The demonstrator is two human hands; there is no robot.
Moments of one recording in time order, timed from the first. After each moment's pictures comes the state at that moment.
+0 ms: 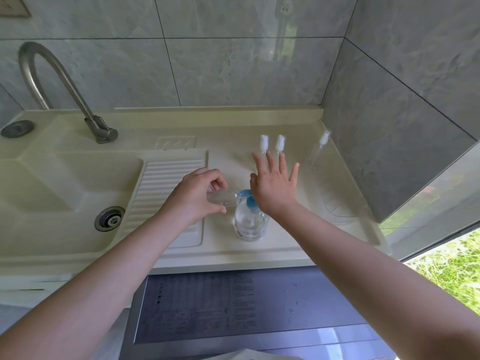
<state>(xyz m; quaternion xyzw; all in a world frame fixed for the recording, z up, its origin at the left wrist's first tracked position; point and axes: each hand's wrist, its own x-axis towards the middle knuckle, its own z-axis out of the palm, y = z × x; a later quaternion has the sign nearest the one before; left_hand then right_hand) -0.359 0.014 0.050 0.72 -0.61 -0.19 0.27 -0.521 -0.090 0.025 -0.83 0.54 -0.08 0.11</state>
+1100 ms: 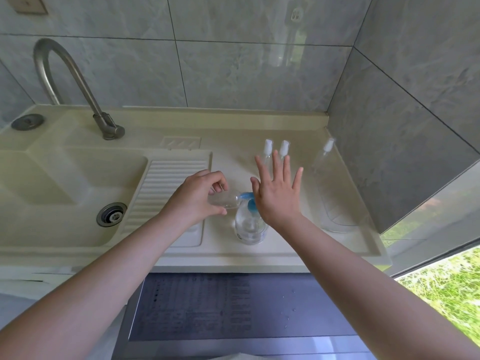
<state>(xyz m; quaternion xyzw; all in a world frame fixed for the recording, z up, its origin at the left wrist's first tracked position) -0.358 0.014 0.044 0.72 -0.61 -0.18 0.27 -0.531 -0.082 0.020 -0.85 0.51 -0.10 0.06</state>
